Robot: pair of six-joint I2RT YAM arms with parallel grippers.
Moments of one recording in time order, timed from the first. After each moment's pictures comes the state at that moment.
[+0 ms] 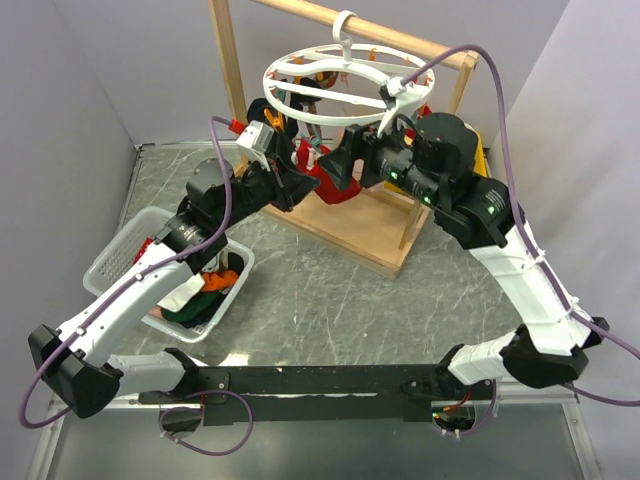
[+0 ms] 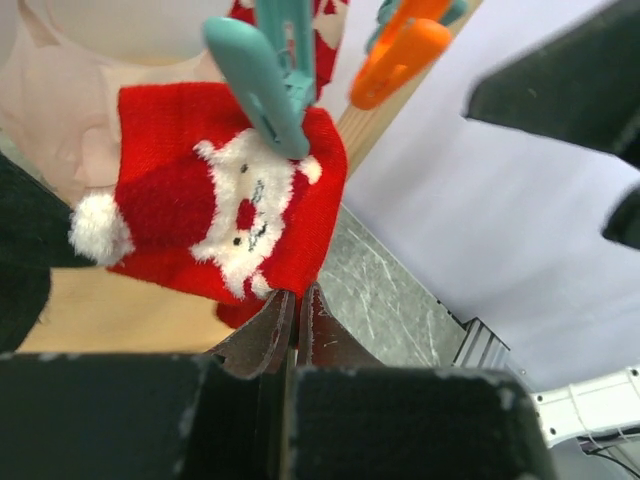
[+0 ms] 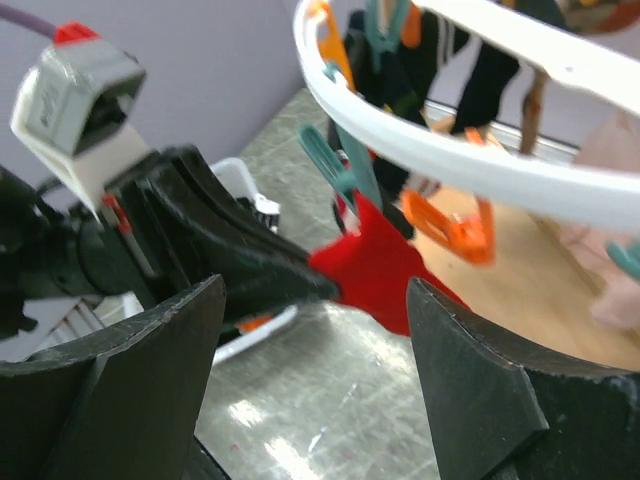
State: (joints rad) left arm -0.64 1.21 1.24 0.00 0.26 -0.49; right arm 0.75 1.35 1.89 -0.68 0.03 0.27
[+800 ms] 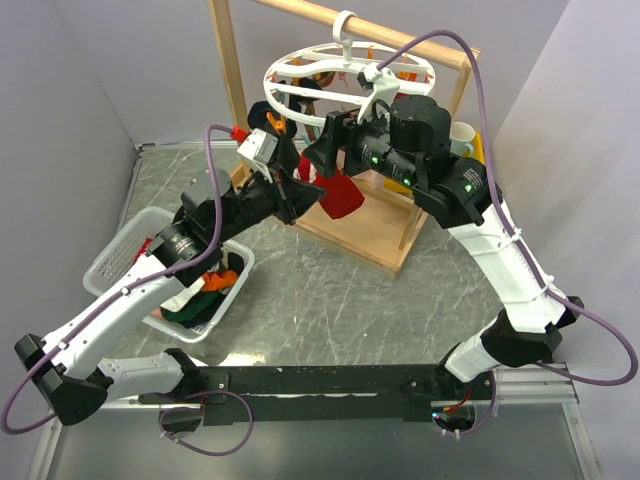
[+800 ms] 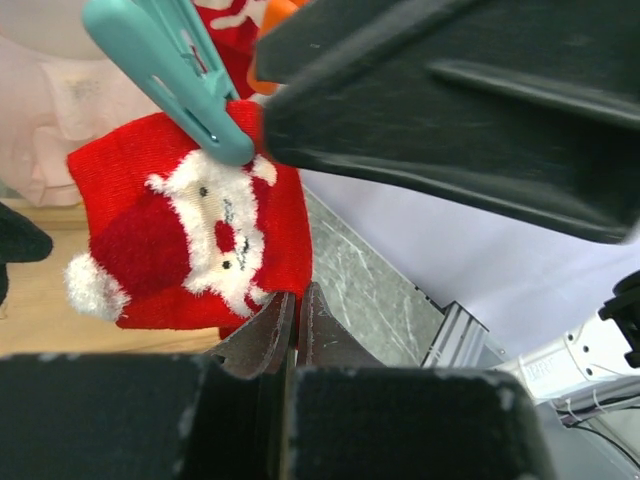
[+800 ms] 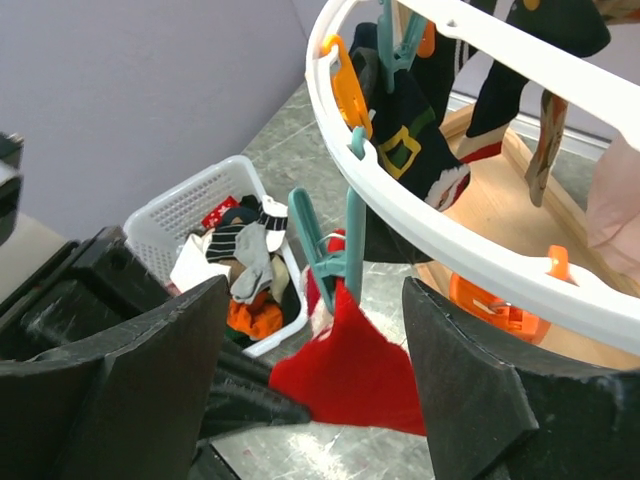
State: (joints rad) left arm -0.75 1.15 1.27 -0.07 0.20 -0.46; right arm 0.75 1.51 2.09 -0.76 0.01 0.29
